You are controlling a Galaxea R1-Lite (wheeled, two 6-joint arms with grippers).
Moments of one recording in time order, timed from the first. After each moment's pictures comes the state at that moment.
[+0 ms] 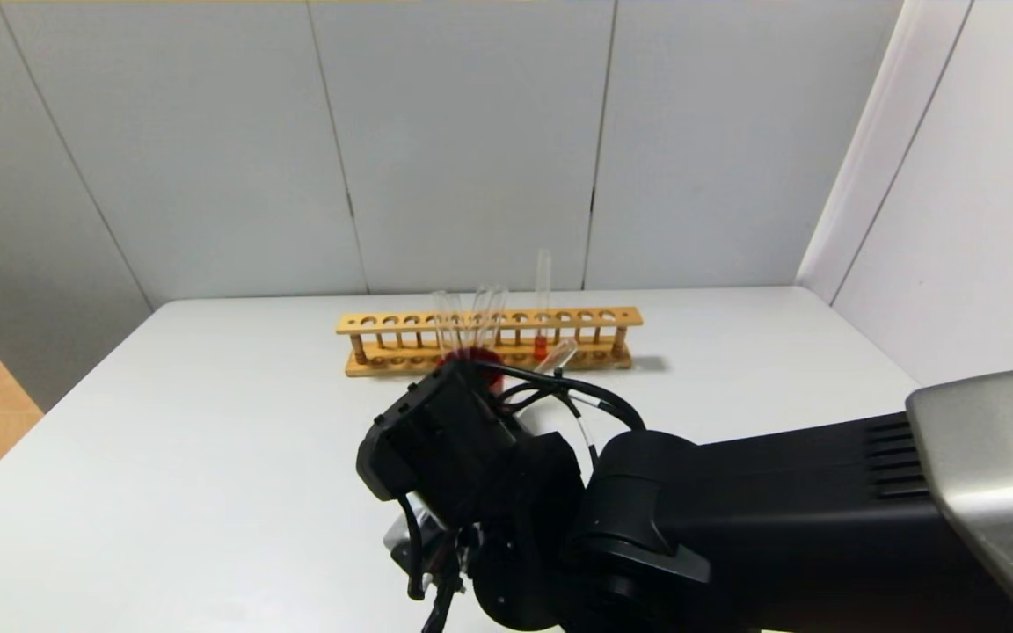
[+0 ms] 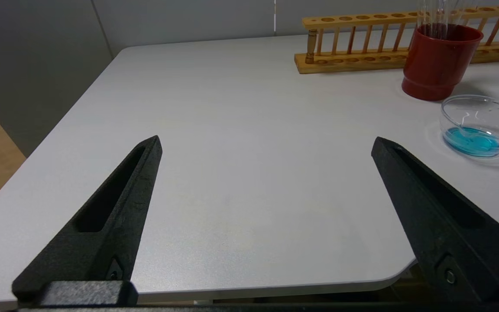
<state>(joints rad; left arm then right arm) 0.00 0.00 0.00 -0.07 0.00 0.02 1.08 2.11 -1.40 0.00 -0.81 -1.60</state>
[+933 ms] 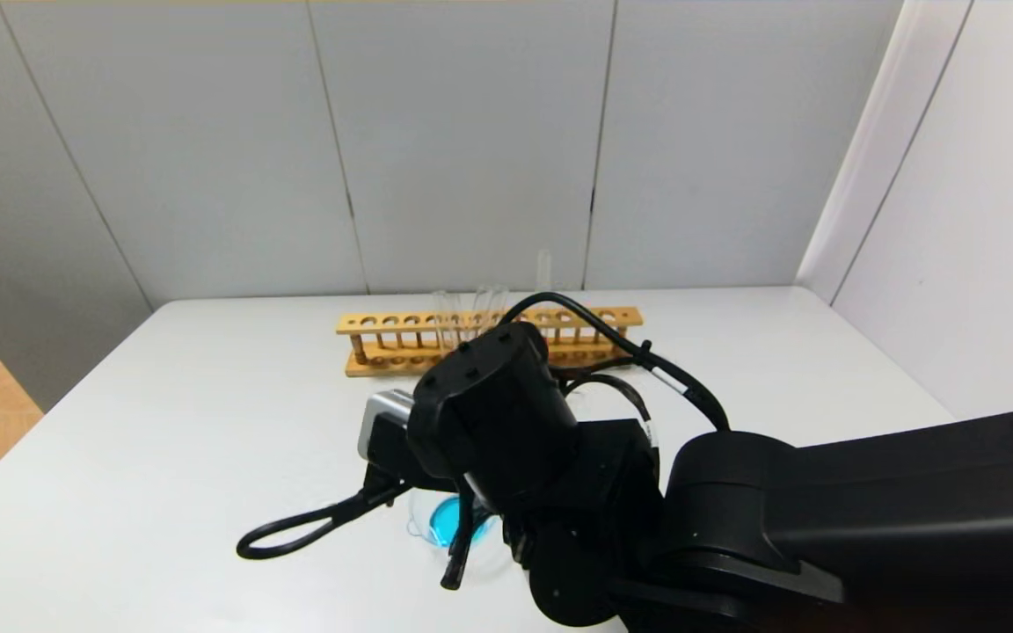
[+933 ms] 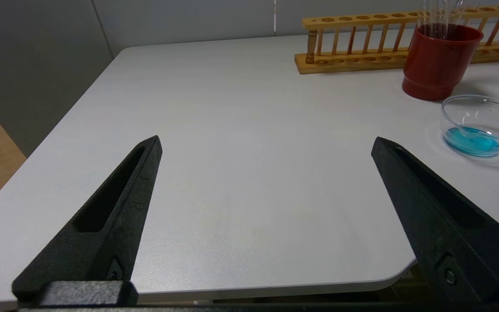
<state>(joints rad) 0.00 0.00 0.00 -0.07 0.00 0.02 1.07 2.00 -1.28 -0.18 -0.72 -0.76</state>
